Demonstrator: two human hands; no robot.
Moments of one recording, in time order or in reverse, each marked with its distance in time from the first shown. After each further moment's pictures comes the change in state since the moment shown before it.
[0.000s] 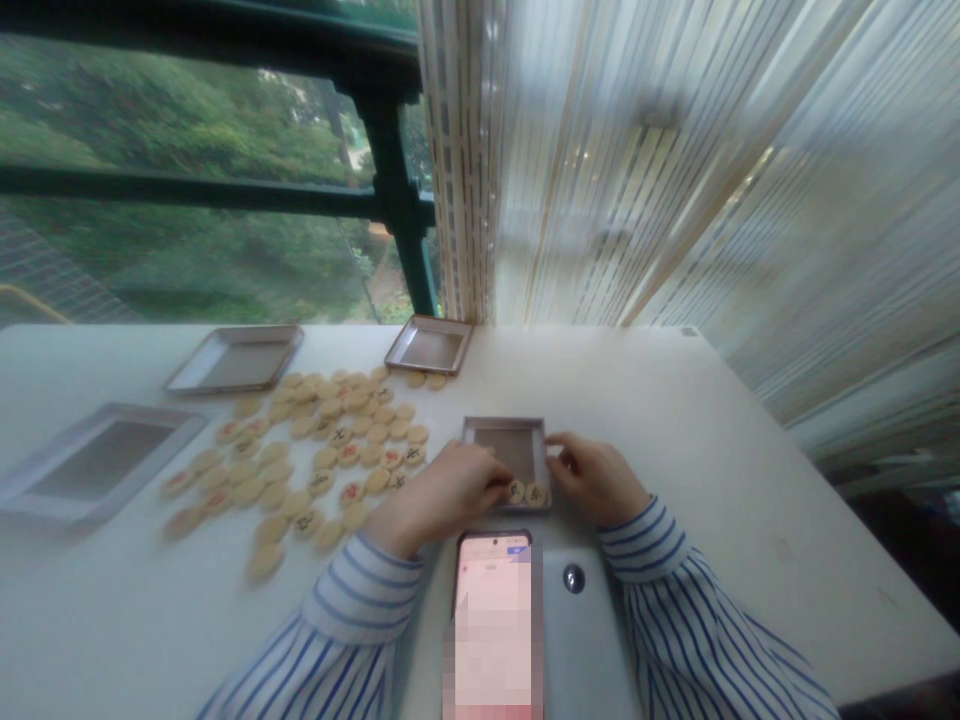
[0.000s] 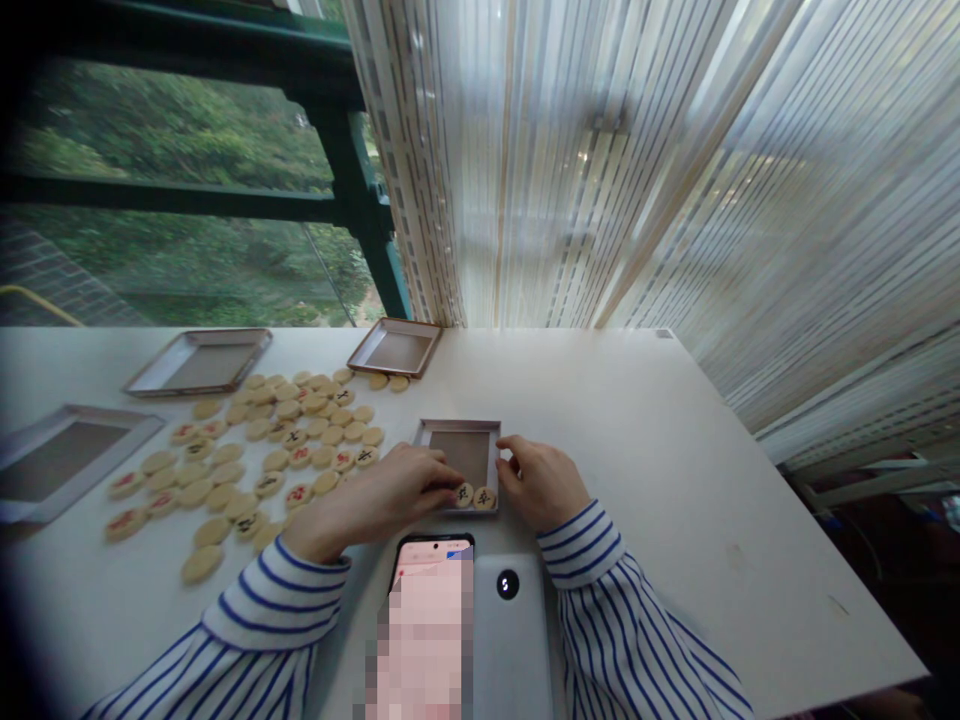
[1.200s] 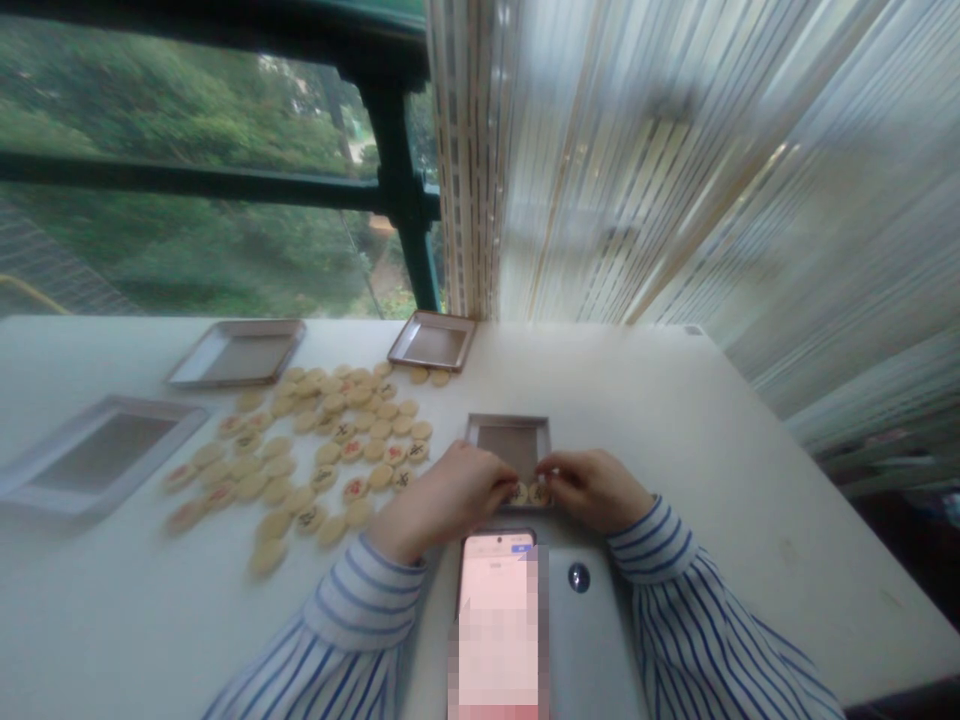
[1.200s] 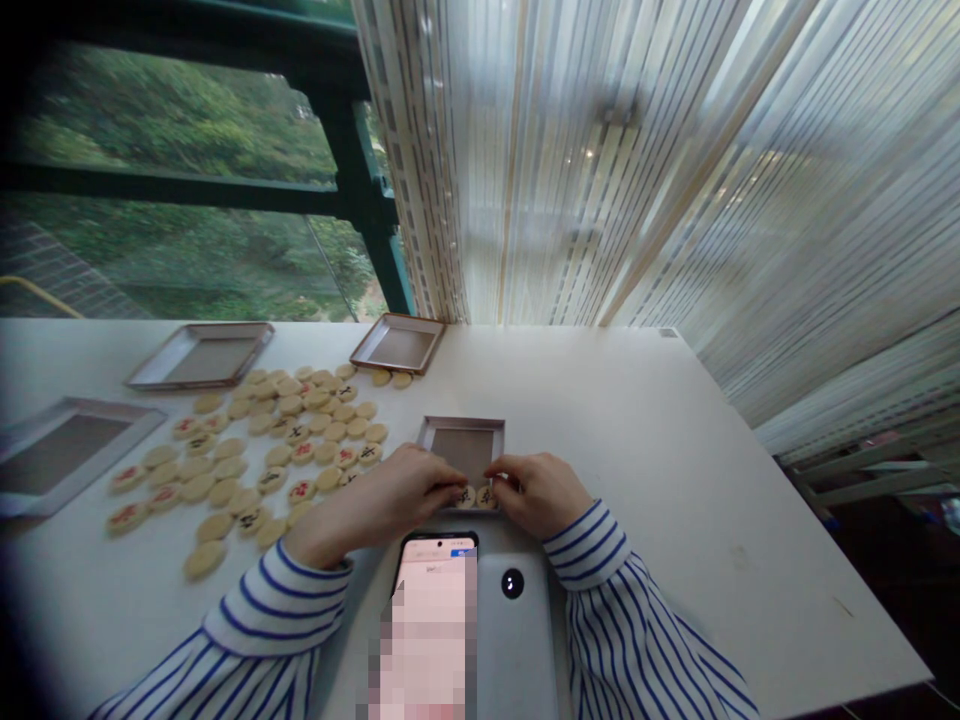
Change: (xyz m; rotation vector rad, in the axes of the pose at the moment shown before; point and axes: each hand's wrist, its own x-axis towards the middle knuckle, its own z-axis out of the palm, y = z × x) left_hand -0.003 -0.002 0.007 -0.021 0.021 -0.008; right_hand -0.005 -0.005 -0.002 0.032 -0.151 -0.096
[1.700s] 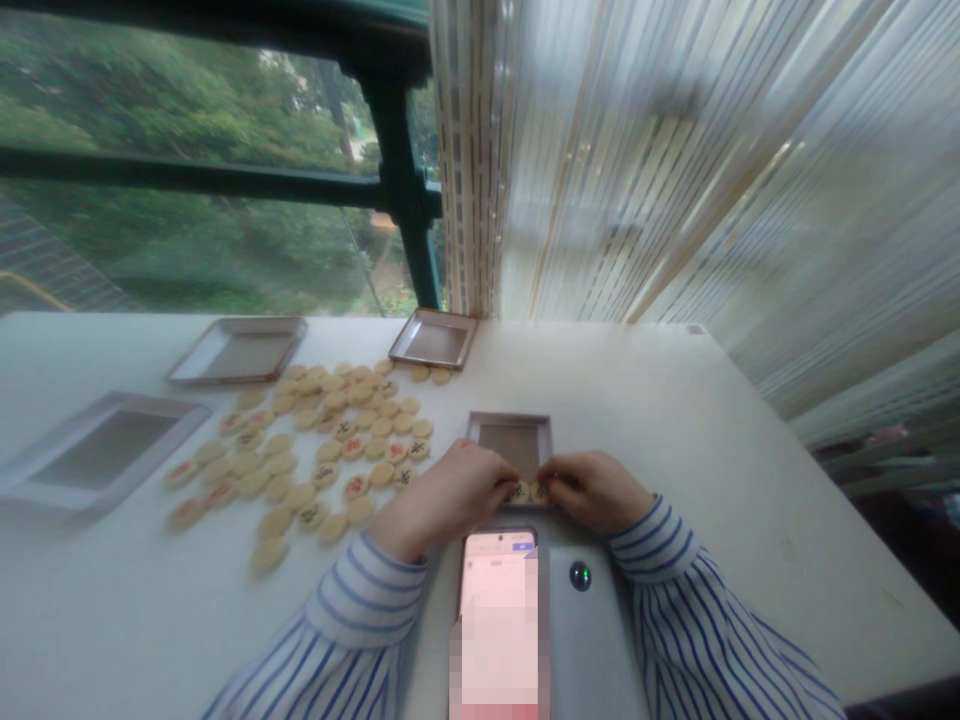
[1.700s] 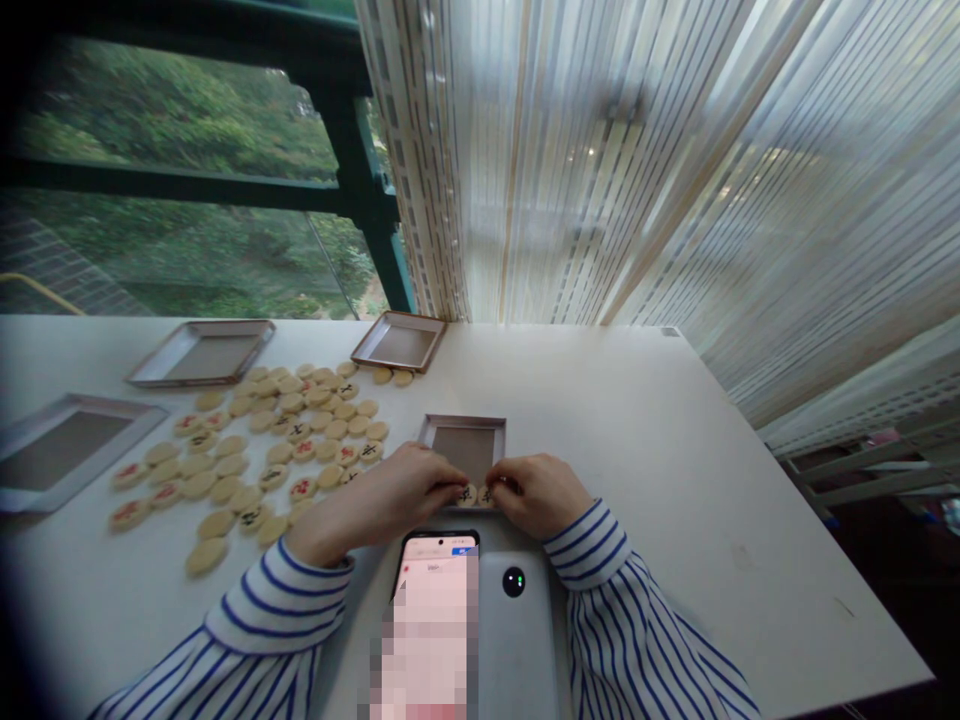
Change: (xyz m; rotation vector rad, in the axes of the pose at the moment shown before) left_hand 0.000 0.002 -0.001 -0.034 0.009 -0.019; right_hand 0.000 0.000 -0.001 -0.013 -0.058 -0.041
